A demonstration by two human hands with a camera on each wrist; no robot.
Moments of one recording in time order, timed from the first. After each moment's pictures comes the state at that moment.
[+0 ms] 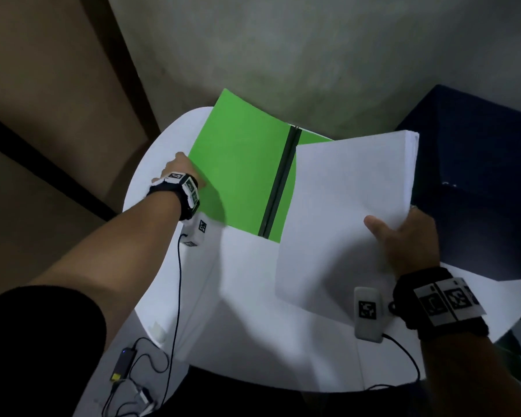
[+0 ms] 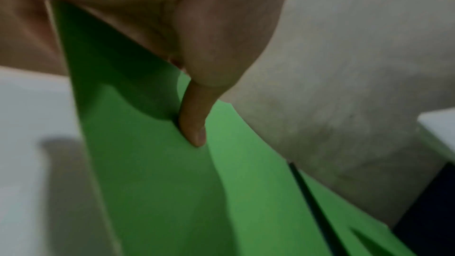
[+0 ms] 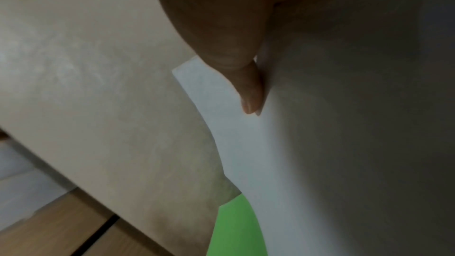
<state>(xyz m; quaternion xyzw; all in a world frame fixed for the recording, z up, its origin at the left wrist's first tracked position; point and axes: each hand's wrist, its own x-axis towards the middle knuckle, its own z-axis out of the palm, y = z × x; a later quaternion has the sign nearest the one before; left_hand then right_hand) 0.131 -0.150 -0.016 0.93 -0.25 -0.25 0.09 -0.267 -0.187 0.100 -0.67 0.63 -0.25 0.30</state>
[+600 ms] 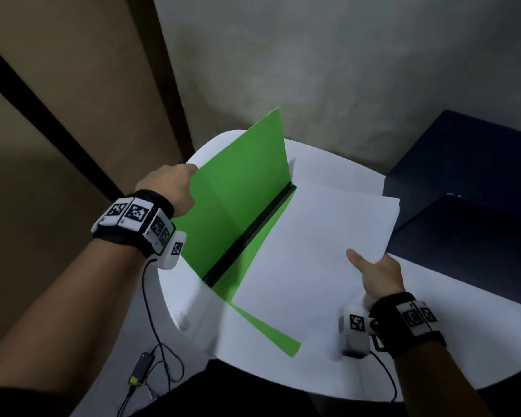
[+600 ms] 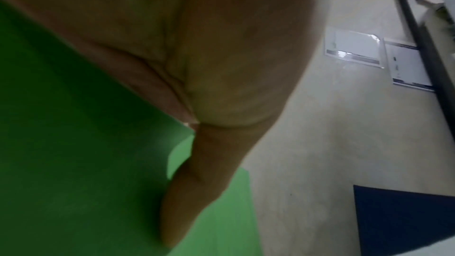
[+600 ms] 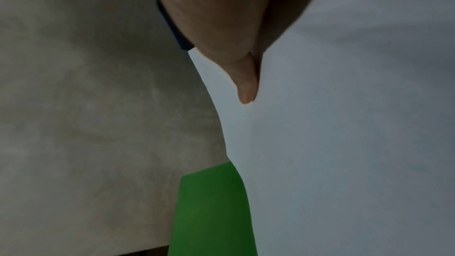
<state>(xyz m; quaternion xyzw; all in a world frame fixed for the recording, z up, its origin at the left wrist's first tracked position) 0.105 -0.027 0.127 0.89 -0.42 -0.15 -0.02 -0.261 -0.136 0.039 -0.45 0.65 -0.28 0.54</state>
